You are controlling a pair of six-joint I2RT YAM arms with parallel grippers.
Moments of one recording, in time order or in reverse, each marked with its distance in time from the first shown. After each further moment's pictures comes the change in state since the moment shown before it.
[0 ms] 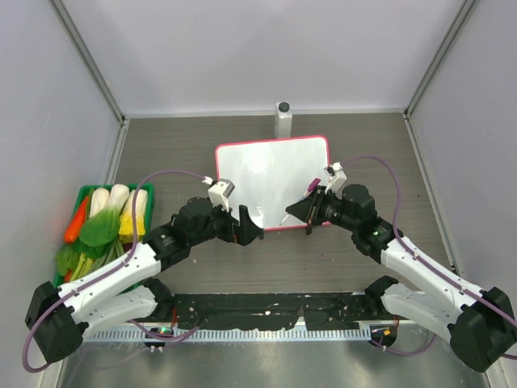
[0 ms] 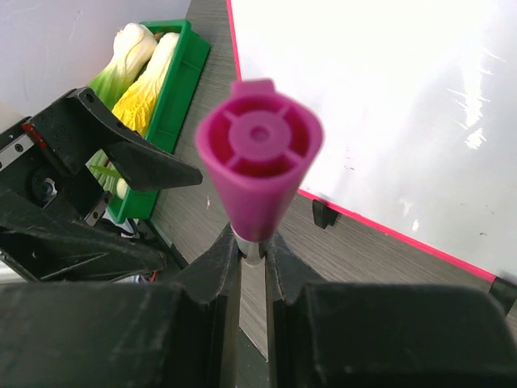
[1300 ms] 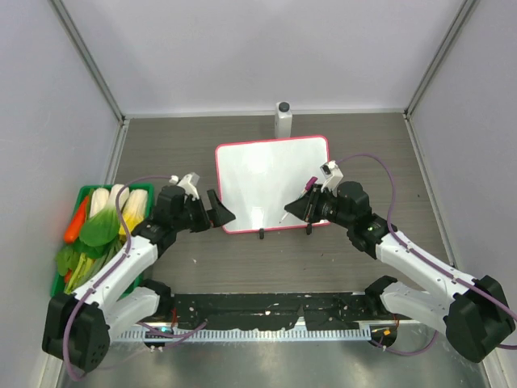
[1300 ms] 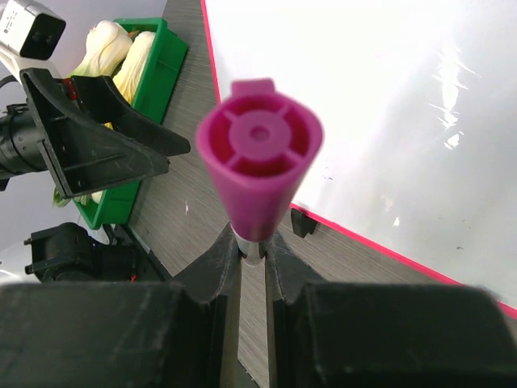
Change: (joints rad) left arm 0.402 0.073 -0.041 -0.083 0.188 -0.092; right arm 0.000 0.076 0.012 0.030 0.027 -0.042
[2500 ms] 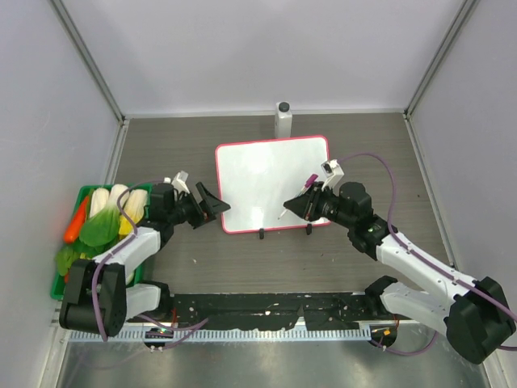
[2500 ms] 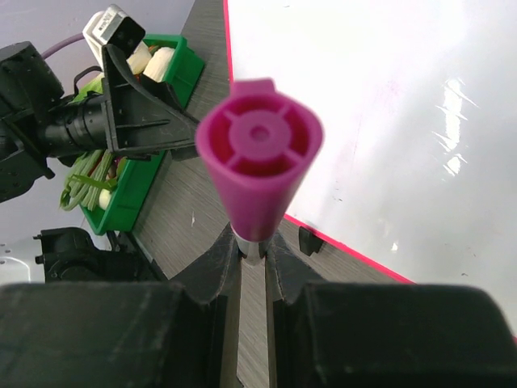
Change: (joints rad) left arm 0.247 0.181 -0.118 0.364 0.287 -0.159; right arm 0.000 -0.015 -0.011 0.069 -0.005 -0.026
